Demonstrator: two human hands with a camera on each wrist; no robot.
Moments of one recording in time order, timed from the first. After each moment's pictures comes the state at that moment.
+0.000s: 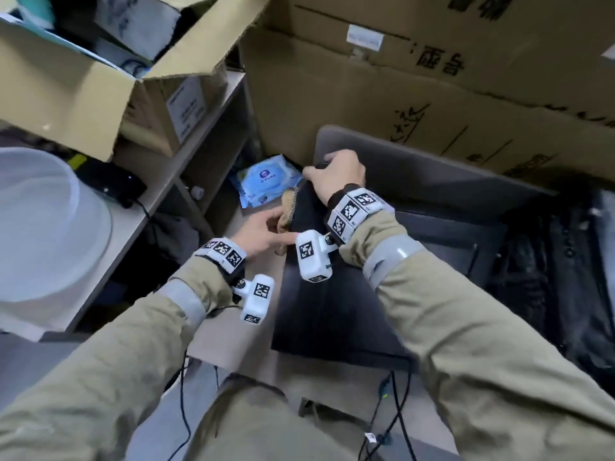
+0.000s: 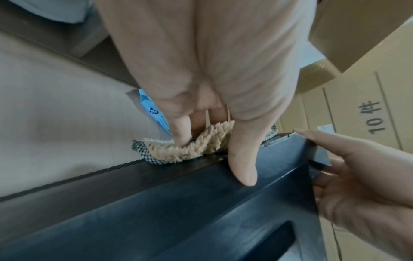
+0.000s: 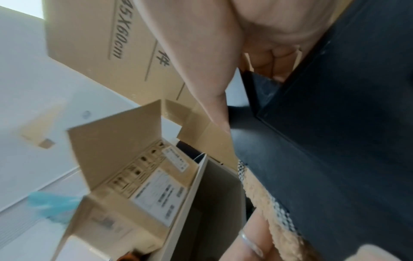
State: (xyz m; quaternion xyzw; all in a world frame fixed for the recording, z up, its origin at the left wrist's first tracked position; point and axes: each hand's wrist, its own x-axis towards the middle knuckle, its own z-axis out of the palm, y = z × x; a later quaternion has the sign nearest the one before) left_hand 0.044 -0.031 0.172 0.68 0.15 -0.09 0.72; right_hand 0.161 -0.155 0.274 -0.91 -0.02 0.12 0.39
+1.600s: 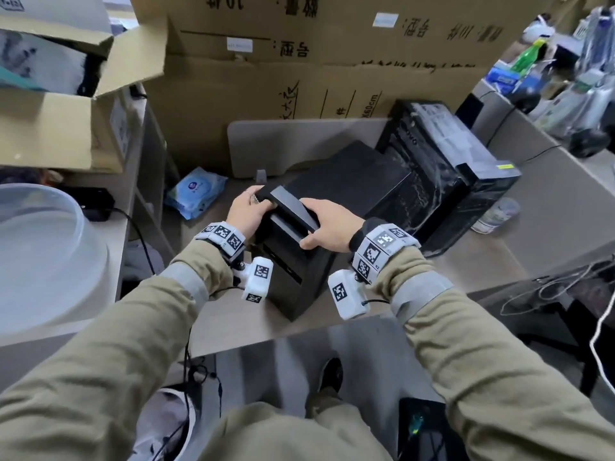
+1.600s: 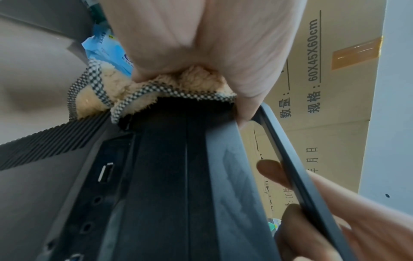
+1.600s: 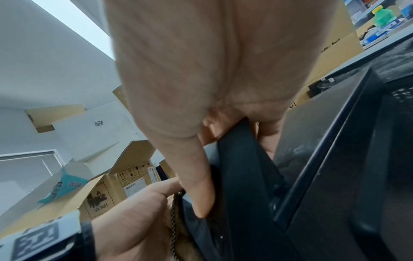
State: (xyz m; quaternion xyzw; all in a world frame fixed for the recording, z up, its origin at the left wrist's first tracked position) left_hand -0.031 -0.060 0.215 0.77 0.06 -0.05 0.63; right_hand -0.094 -0.241 0.308 -0.95 -0.10 0.18 0.25
